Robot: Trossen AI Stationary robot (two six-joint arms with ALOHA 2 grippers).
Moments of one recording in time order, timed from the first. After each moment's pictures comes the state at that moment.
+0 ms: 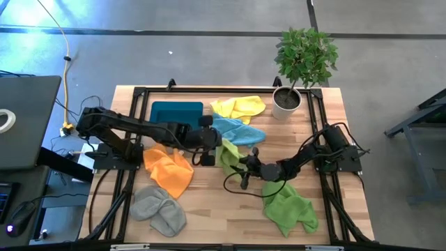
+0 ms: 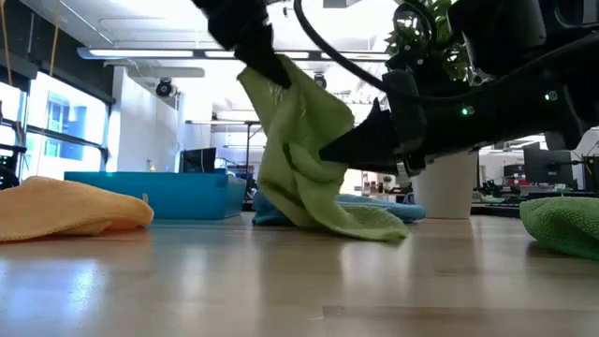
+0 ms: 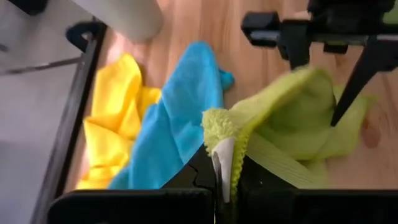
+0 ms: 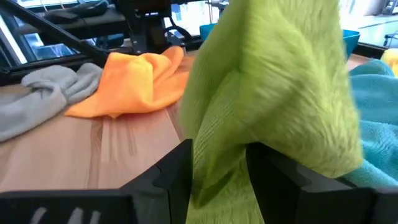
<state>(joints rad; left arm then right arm) 0.02 1.55 1.23 -0.51 -0.39 0.12 0.35 1.97 0.59 1.14 0.65 0.25</state>
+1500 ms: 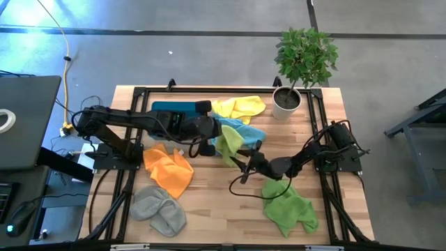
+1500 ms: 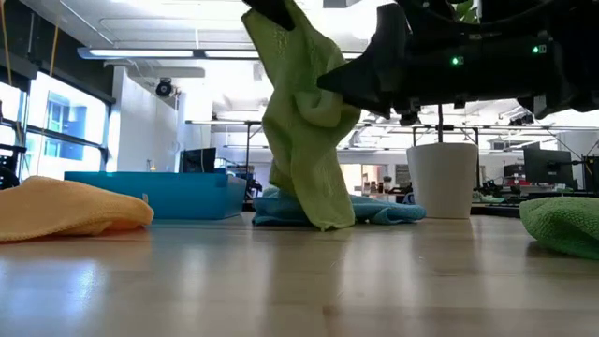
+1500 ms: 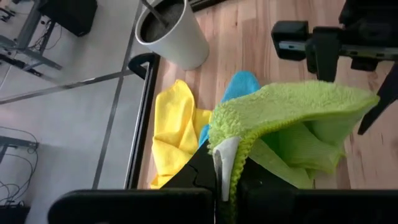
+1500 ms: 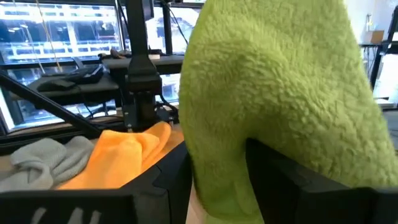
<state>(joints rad) 0.02 1.55 1.53 -0.77 -0.51 0.21 0.35 1.90 0.59 1.39 0.73 -0.01</state>
